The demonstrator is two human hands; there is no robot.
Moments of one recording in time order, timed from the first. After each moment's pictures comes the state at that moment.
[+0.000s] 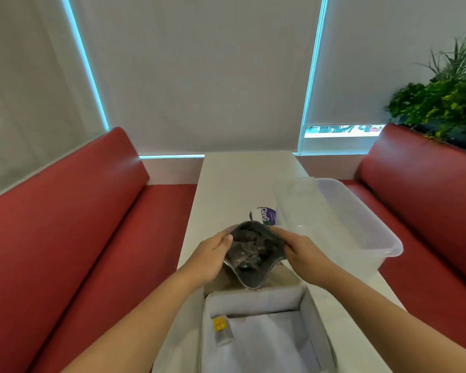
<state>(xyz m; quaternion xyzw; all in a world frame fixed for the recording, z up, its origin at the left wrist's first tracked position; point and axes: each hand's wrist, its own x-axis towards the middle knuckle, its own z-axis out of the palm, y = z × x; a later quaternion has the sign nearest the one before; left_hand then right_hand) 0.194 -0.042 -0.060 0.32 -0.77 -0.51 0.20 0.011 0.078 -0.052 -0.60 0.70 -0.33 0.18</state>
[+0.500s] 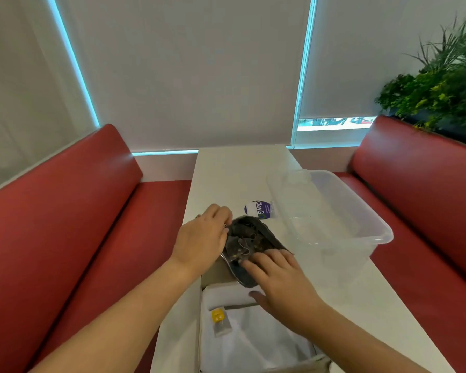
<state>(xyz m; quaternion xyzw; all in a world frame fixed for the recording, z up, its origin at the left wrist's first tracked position) 0.198 -0.038 -0.037 0.26 -0.92 -0.03 0.28 0.069 0.113 -0.092 -0.70 0.70 -0.07 -0.15</state>
